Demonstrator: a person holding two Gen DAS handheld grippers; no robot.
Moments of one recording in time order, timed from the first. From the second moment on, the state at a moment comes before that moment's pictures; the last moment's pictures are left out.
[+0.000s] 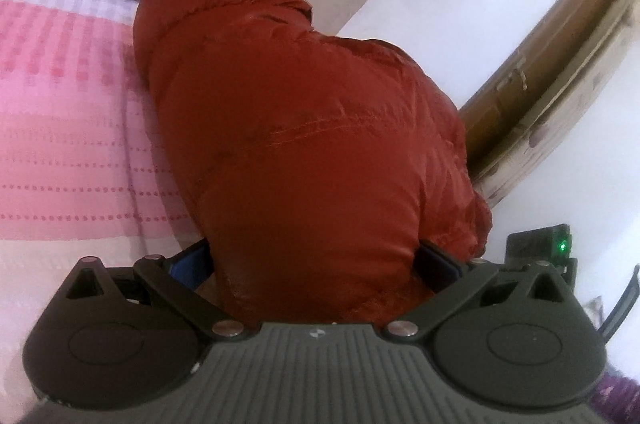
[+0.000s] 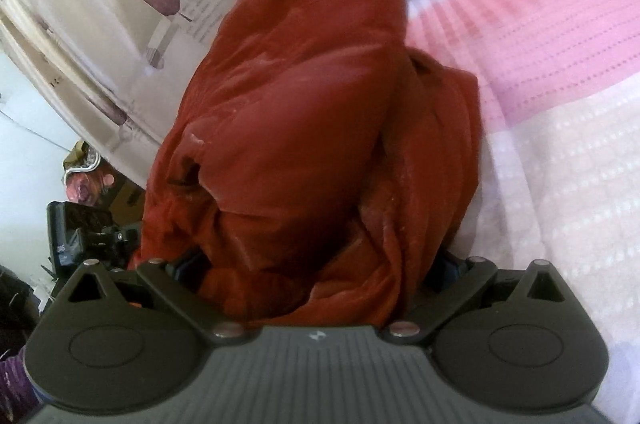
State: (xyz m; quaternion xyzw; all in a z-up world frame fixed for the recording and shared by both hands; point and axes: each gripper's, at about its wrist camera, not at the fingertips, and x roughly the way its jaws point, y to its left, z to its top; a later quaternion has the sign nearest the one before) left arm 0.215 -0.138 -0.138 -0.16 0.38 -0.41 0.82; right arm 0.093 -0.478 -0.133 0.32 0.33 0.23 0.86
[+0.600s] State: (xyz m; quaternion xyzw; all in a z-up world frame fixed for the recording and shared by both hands) left arm 0.221 -0.138 -0.143 -0.17 0.38 -0.41 0.81; right arm 0.102 -0.480 -0.132 0.34 0.33 0.24 0.85
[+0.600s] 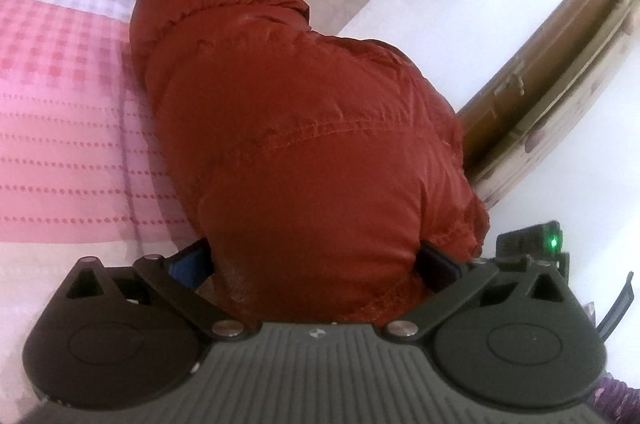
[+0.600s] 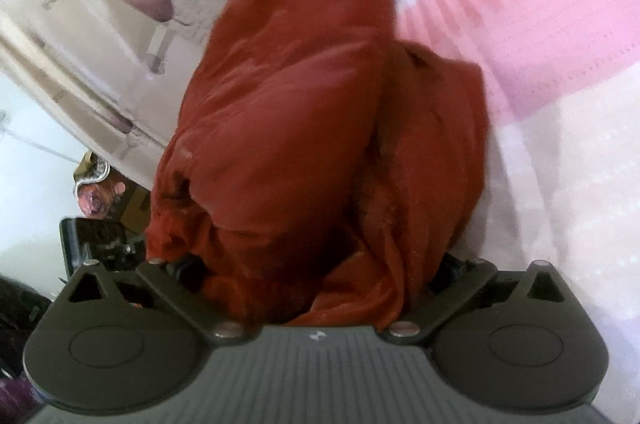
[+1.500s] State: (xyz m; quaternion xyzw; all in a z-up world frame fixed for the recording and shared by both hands) left arm 0.178 -0.117 -0.087 -0.04 0.24 -0.31 0.92; right arm 0.096 -0.379 -0.081 0.17 0.24 0.24 0.93
